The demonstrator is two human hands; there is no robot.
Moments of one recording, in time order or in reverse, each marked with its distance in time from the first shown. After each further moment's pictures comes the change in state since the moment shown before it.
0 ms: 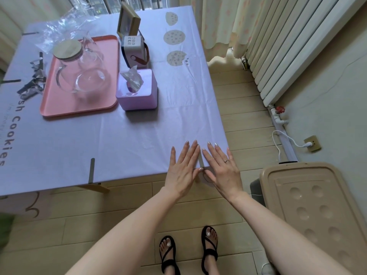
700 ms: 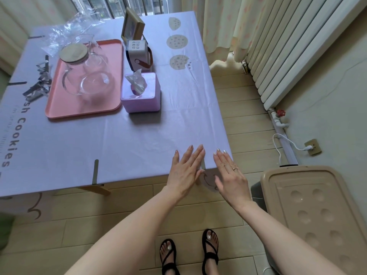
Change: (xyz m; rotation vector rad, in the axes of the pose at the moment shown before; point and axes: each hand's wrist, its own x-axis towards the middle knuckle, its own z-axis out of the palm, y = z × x) left_hand 0.004 0.003 -0.025 0.048 -0.094 0.011; right_hand -0.019 0.000 -0.011 0.141 -0.106 0.160
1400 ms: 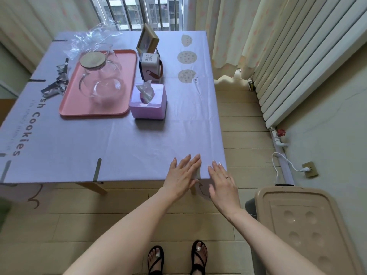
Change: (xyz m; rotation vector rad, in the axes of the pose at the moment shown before) left_hand 0.007 0.002 -0.012 -0.060 -0.134 -0.045; right_hand 0.013 -0.013 -0.020 0.045 -0.135 0.059
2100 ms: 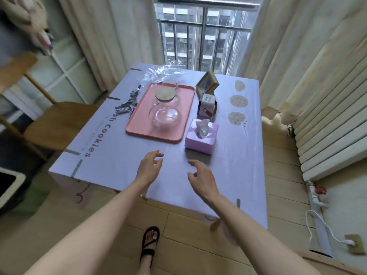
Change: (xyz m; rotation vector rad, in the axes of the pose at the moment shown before) left_hand -0.084 -0.190 -0.111 -0.764 0.494 -0.725; right_hand 0.116 -0.214 -0.041 0.413 -0.271 -0.091
